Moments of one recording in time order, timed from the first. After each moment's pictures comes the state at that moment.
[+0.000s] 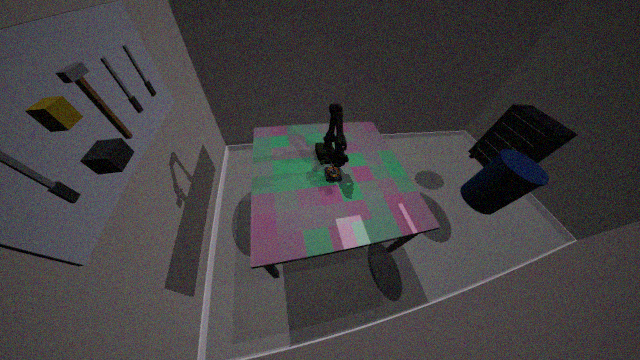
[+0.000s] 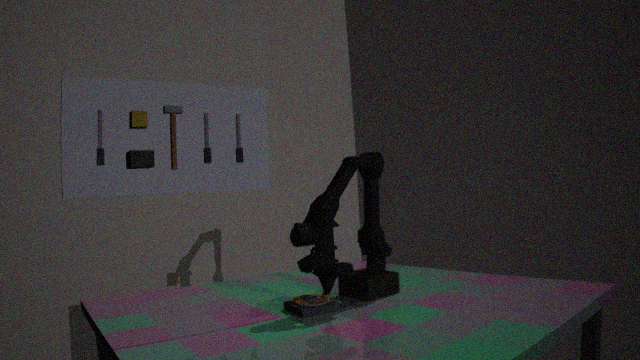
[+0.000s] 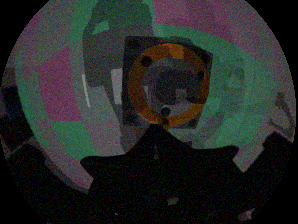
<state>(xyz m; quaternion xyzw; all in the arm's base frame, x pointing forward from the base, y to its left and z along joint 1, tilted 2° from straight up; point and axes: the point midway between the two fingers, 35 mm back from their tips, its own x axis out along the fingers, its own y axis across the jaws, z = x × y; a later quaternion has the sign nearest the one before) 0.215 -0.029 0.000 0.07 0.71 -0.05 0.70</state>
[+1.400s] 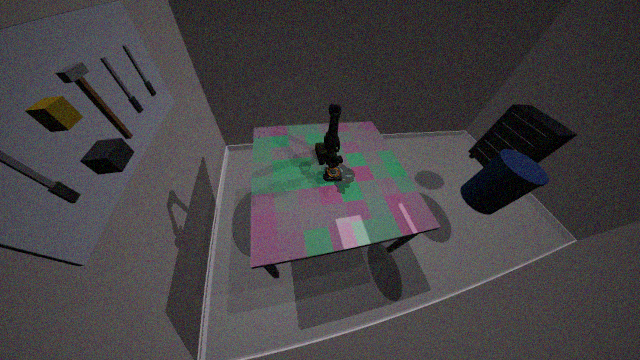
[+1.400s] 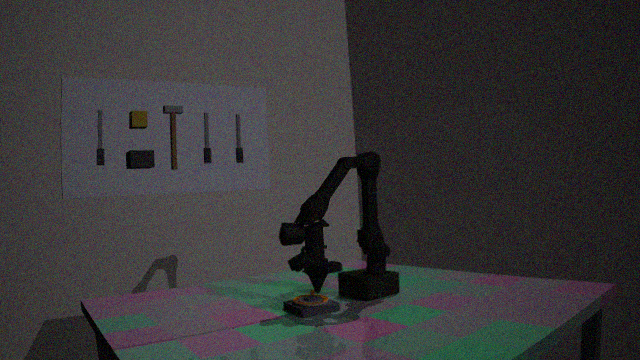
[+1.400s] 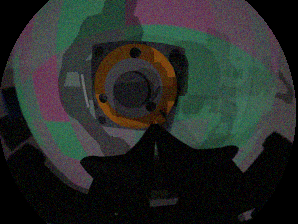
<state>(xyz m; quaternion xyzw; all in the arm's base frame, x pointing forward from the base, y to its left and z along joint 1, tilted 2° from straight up) 0.209 -0.077 -0.001 0.07 0.71 -0.05 0.70</state>
